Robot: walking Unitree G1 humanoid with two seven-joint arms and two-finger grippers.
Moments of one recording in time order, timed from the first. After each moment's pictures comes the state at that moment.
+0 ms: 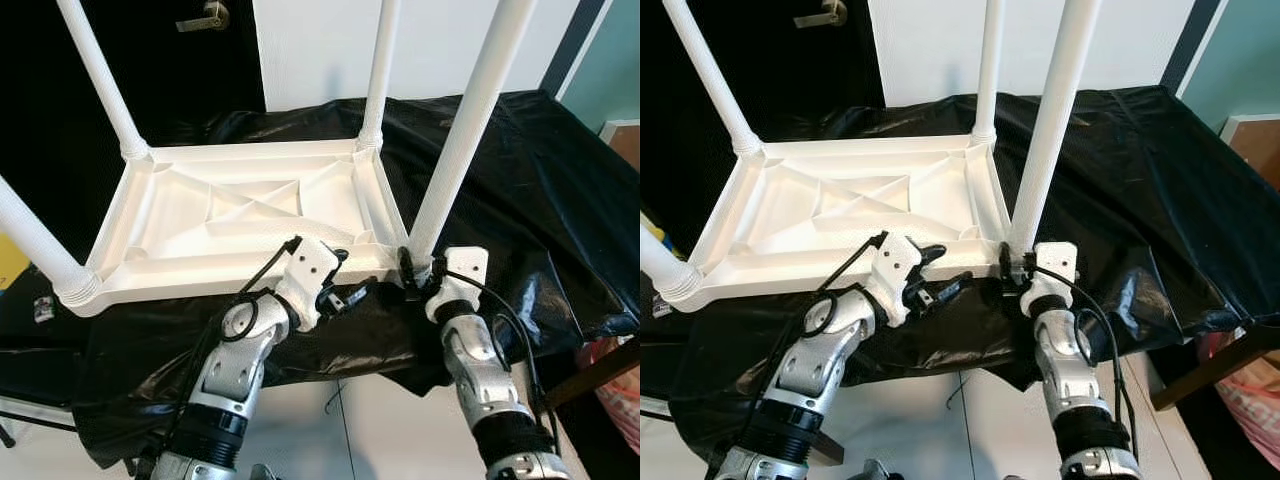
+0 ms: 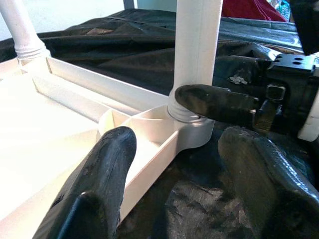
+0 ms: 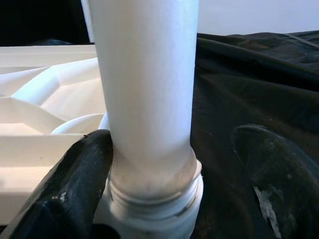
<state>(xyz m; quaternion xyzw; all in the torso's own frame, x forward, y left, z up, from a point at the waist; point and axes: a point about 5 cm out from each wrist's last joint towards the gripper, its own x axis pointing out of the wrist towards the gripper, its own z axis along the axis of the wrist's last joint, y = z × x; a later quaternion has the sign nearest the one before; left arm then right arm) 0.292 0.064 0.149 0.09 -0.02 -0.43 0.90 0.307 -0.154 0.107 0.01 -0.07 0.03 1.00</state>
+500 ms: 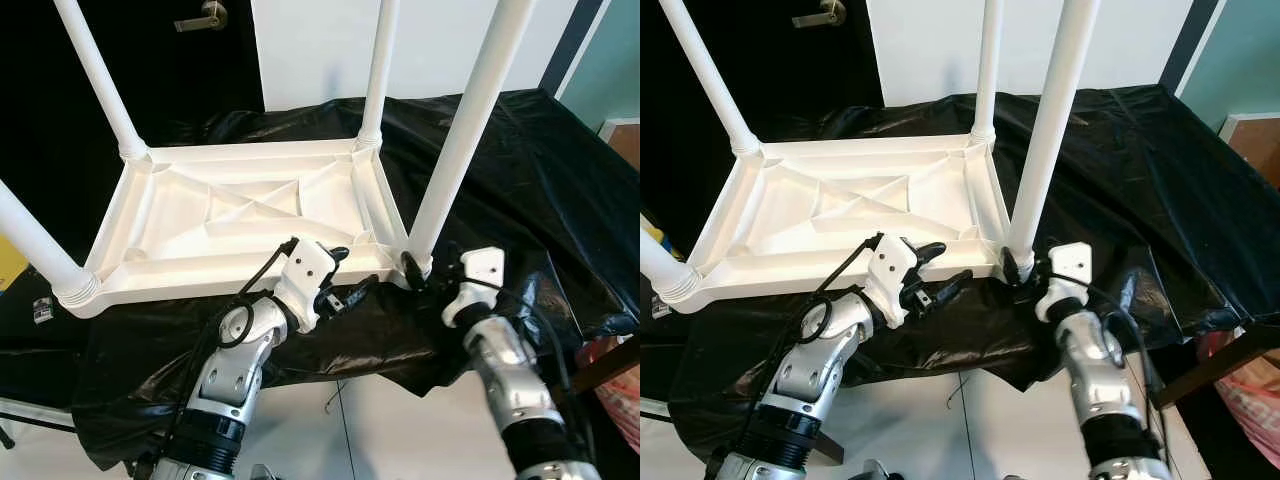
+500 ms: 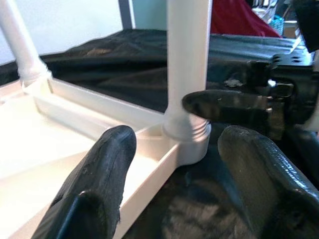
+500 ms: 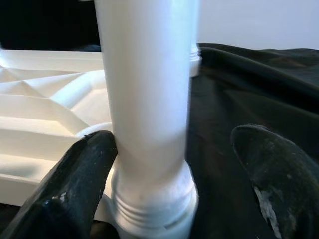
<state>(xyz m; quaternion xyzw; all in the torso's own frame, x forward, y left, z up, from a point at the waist) 0.284 0.060 0.159 0.09 -0.07 -0.44 0.89 0.310 -0.173 0.122 -0.01 -0.08 0.15 0.99</state>
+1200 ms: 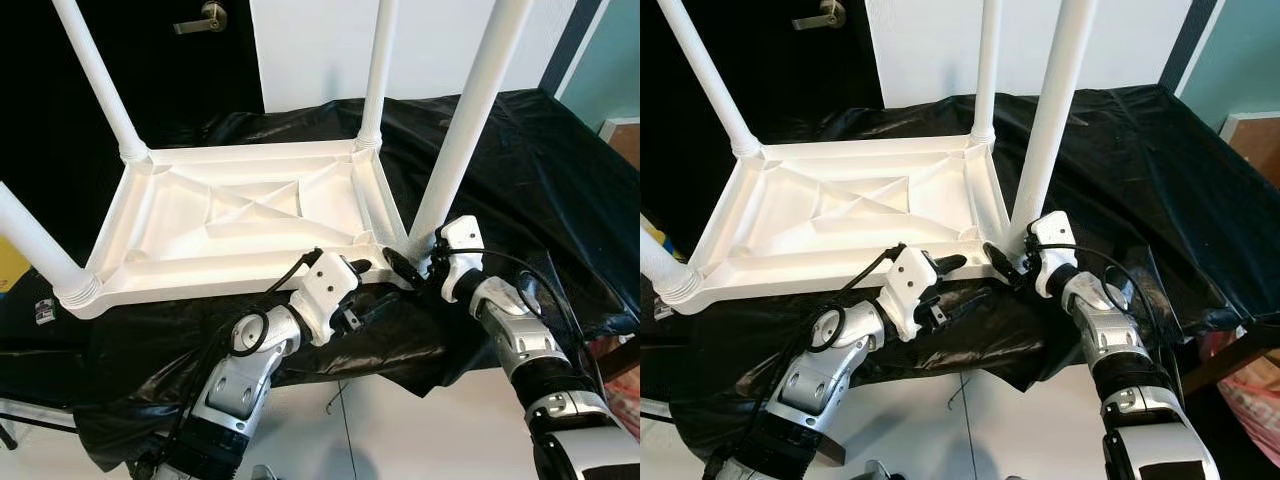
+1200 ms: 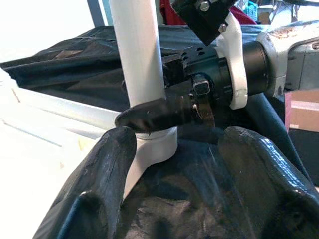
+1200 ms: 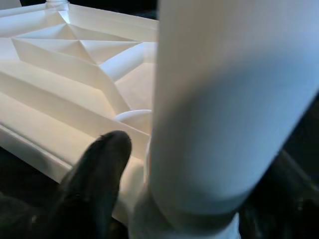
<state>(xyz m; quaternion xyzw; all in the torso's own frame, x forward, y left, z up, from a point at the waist) 0.275 0.047 0.156 0.12 -0.06 -0.48 0.87 0.345 -0.169 0.127 -0.08 -0.02 0.28 0.96</state>
